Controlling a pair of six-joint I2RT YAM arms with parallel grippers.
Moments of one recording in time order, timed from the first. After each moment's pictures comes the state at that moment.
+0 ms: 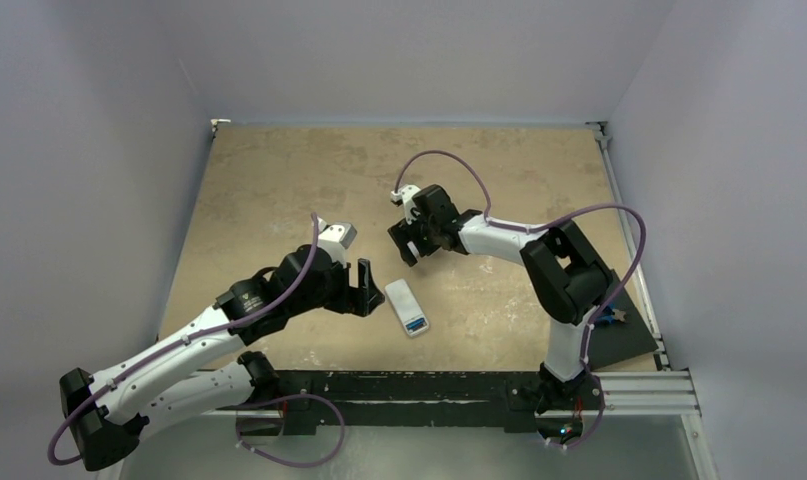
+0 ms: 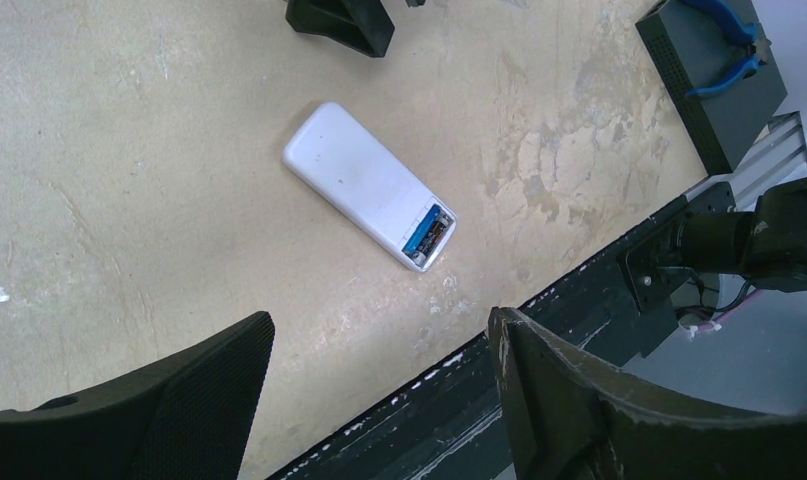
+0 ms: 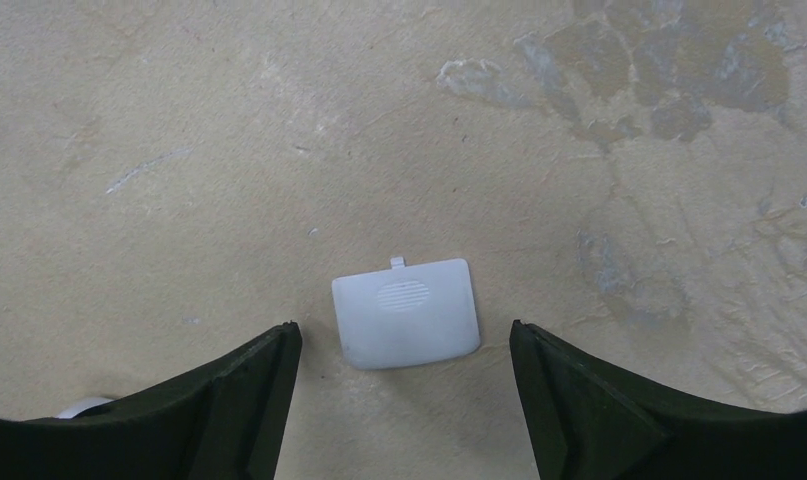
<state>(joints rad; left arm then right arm) -0.88 0.83 0.74 -0.55 -0.06 -0.61 0.67 1.88 1.16 -0.16 -0.05 -0.01</state>
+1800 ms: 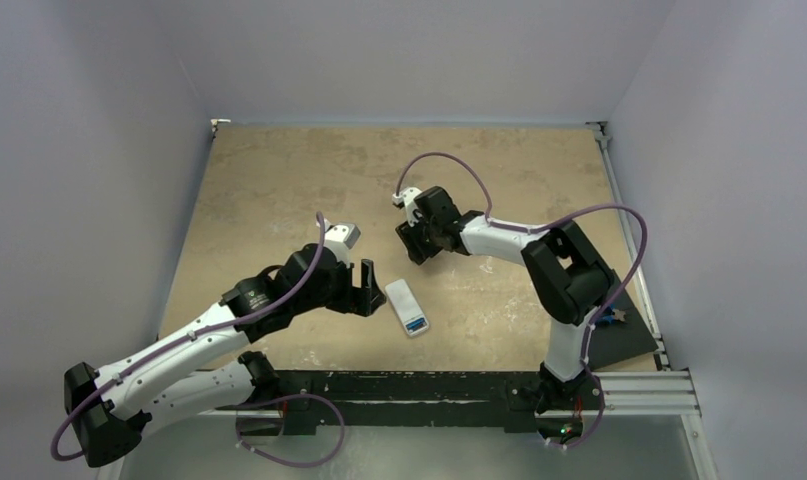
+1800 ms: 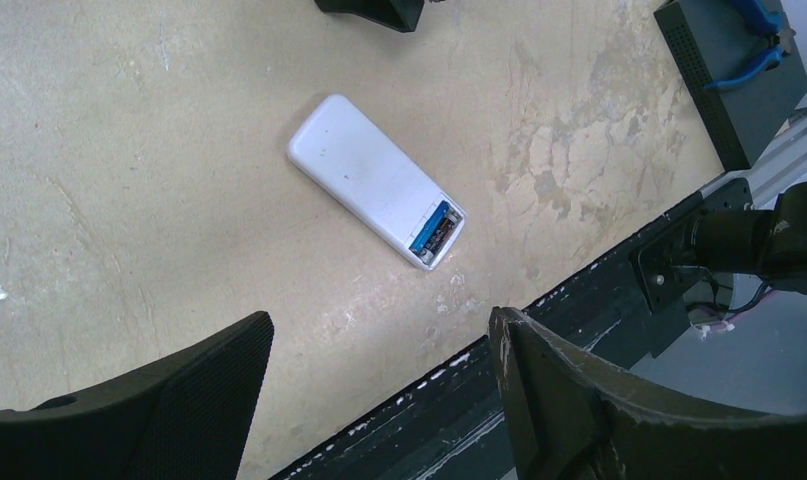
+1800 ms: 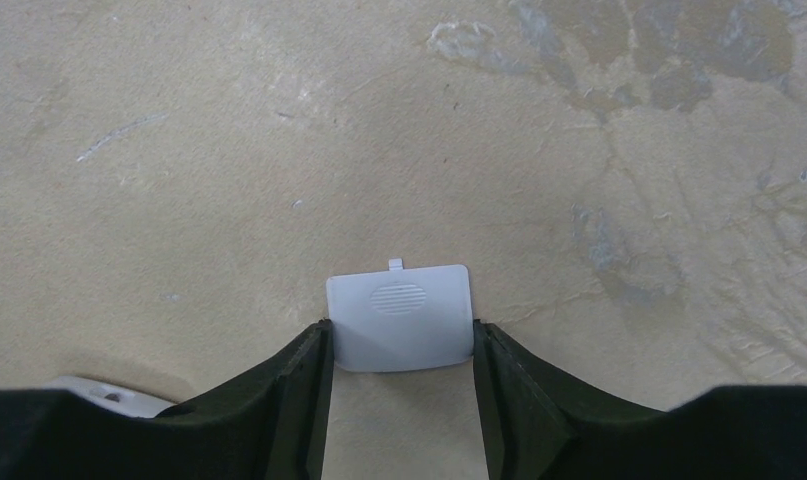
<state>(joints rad) -0.88 0.86 0.74 -0.54 -0.06 -0.61 0.66 1.89 1.16 -0.17 -0.05 -0.04</state>
